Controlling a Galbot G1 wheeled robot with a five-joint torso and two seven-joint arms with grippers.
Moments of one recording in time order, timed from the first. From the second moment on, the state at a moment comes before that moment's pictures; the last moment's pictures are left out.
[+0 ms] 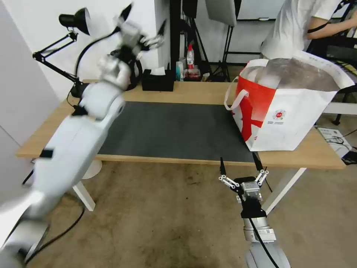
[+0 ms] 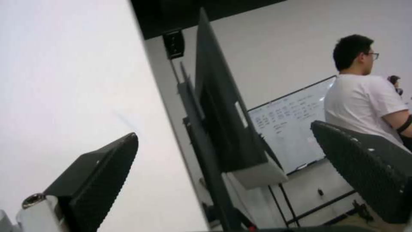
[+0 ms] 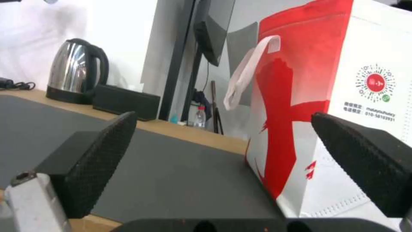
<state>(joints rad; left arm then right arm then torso) 0.54 -0.98 -0.16 -1.83 -0.37 -0.06 -0.11 -1.62 1.46 0.46 1.99 -0.22 0.50 0.13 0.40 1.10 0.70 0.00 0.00</state>
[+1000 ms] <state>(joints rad) 1.38 -1.27 -0.48 -2.14 -0.20 -0.33 -0.08 -1.62 1.46 0.46 1.99 -0.22 0.50 0.13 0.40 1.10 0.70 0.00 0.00</state>
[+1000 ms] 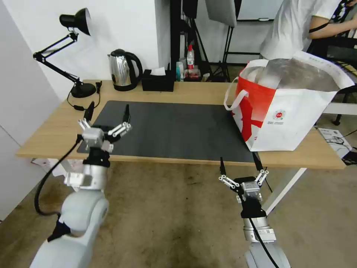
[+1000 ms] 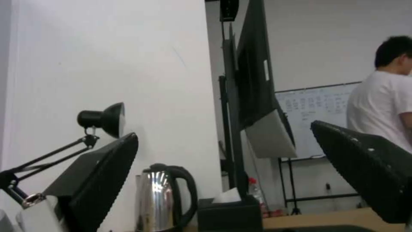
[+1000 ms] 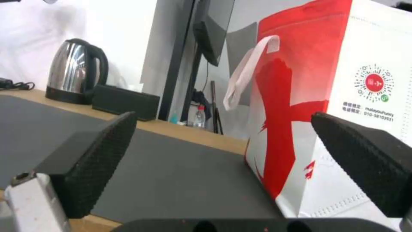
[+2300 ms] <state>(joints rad) 1.59 -1.33 -0.40 -2.03 -0.10 -0.53 -0.05 -1.62 1.46 0.46 1.99 -0.22 0.50 0.13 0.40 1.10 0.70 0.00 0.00</state>
